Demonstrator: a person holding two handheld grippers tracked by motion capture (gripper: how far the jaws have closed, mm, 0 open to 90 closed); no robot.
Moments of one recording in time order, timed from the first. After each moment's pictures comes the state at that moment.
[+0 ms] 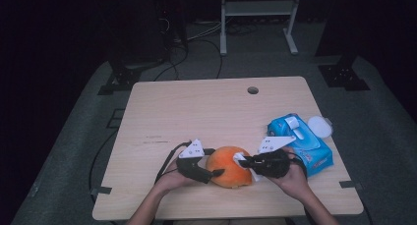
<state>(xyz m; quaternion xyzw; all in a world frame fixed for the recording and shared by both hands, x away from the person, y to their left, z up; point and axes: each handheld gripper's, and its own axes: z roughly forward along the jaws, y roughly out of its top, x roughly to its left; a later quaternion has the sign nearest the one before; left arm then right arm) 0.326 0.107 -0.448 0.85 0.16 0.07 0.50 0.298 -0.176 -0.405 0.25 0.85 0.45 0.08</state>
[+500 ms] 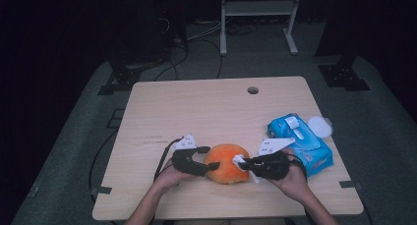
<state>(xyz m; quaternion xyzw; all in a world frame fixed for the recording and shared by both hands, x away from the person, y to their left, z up) 0.341 0.123 -0.455 0.82 0.24 0.03 0.52 0.295 -0.173 -0.407 0.24 0.86 0.45 0.07</state>
